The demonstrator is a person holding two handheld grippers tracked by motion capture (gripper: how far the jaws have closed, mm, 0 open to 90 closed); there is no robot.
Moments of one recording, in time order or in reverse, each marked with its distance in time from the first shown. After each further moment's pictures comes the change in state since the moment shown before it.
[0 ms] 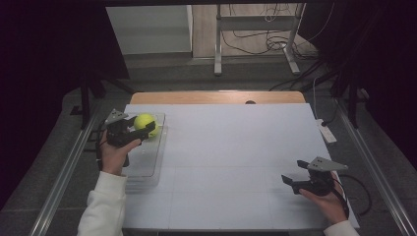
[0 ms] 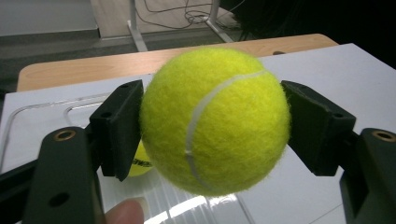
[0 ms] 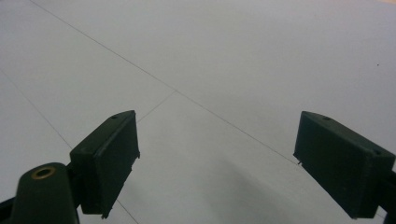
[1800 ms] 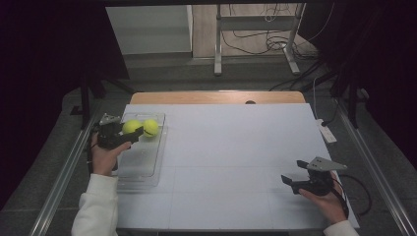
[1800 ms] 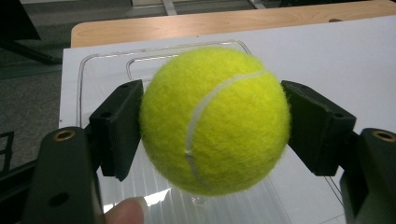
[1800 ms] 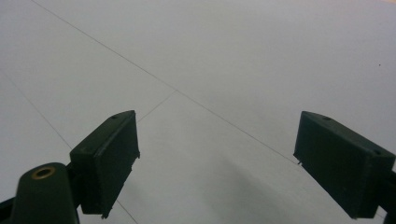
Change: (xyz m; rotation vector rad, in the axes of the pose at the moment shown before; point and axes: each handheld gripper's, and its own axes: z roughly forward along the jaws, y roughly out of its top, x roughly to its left) left arm 0.029 -0.015 0.000 0.117 0.115 -0.020; right arm 0.001 0.000 0.001 0.005 -0.001 0.000
